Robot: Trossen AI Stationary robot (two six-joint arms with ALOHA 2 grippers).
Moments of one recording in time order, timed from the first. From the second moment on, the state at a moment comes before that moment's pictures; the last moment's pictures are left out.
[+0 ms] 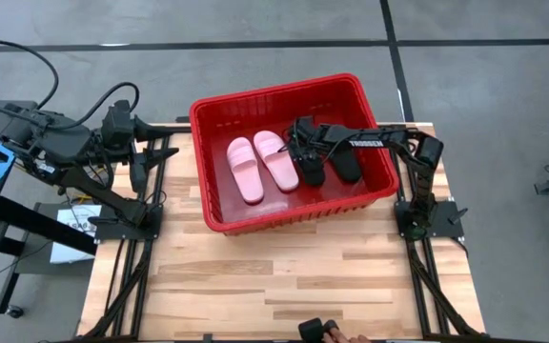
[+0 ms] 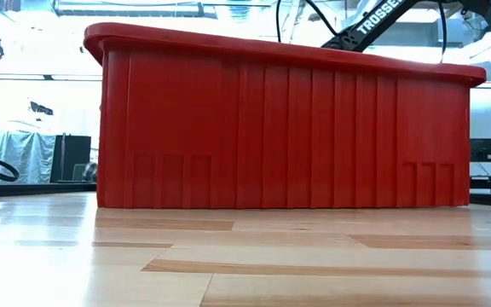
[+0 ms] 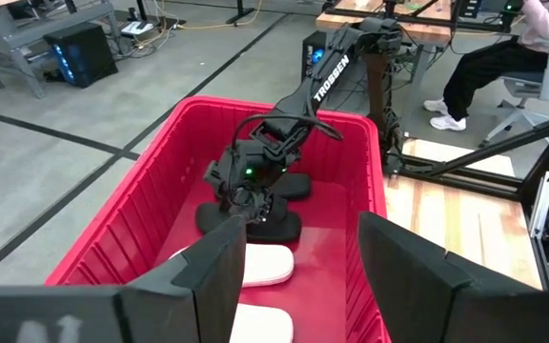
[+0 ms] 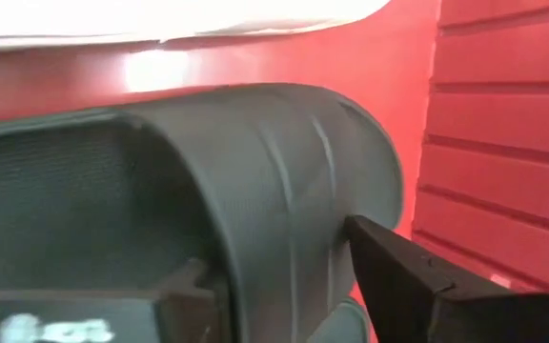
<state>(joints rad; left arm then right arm) -0.36 1.15 2.02 -1.32 -0.68 -0.33 -0.47 1.92 1.29 -0.44 0.39 -0.87</state>
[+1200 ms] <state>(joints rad) -0.36 1.15 2.03 -1.32 -0.69 -0.27 -0.37 1.70 1.37 -0.55 0.42 -0.84</state>
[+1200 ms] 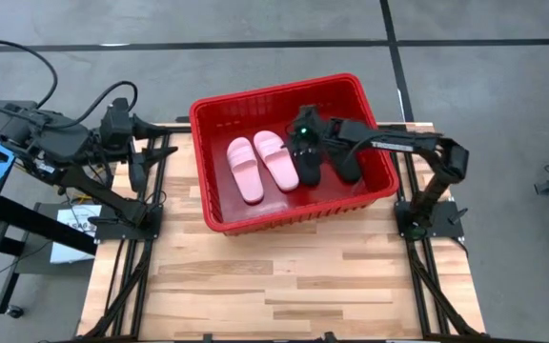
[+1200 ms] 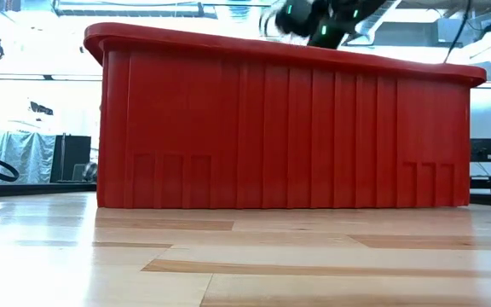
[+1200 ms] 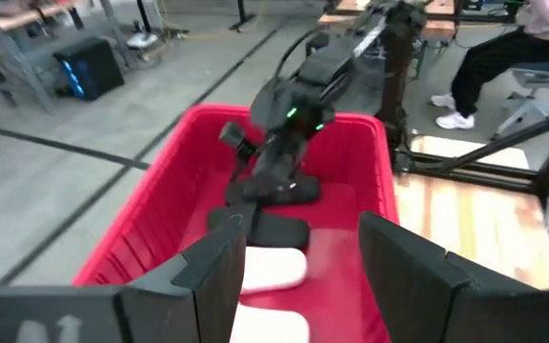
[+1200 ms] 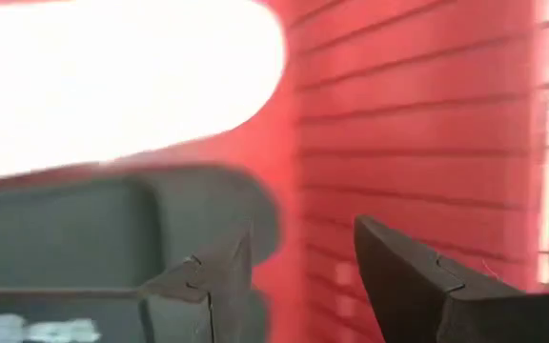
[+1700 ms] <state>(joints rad) -0.36 1.06 2.12 -1.07 -0.81 0.12 -0.23 1.33 1.57 -0.18 0.77 -0.77</state>
